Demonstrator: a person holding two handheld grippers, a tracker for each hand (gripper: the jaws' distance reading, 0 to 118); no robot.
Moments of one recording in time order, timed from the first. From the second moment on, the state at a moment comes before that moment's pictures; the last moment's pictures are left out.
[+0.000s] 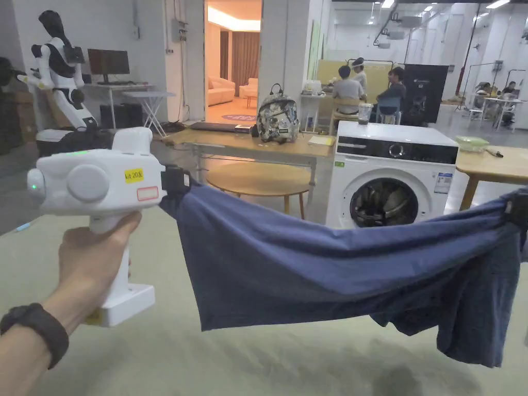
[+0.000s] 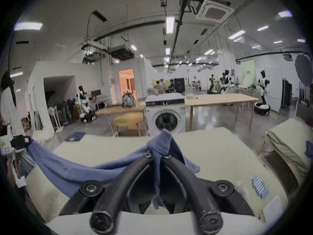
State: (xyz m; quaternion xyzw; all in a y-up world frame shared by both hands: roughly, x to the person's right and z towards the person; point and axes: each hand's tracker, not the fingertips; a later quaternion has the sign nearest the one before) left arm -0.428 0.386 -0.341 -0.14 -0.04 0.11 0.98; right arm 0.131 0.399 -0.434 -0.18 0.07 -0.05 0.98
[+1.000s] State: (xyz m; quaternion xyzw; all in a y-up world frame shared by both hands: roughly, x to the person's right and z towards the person) left arm -0.381 0.145 -0.015 -0.30 -0.01 0.14 0.94; right arm 0.219 0.121 -0.061 -0.34 -0.03 -0.10 0.93
